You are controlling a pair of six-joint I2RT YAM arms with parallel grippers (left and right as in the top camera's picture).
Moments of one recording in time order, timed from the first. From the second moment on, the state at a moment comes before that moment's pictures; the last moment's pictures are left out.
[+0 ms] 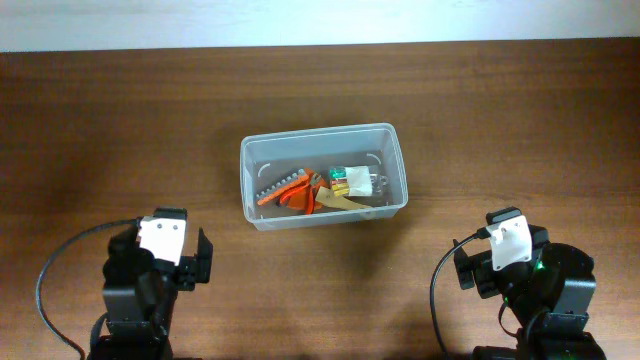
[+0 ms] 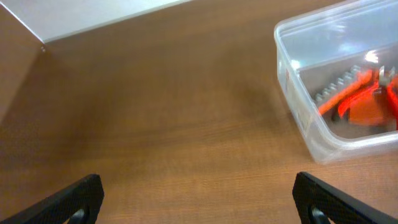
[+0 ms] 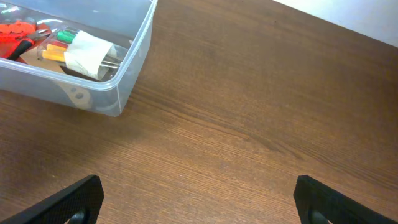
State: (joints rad) left arm -0.01 0.53 0.61 -0.67 -0.12 0.22; right arm -0.12 0.48 0.60 -0.76 -0.18 -0.39
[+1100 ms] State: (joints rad) left arm -0.01 0.53 0.61 -0.81 -0.12 0.22; right arm 0.05 0.01 0.13 -0.05 -0.13 -0.20
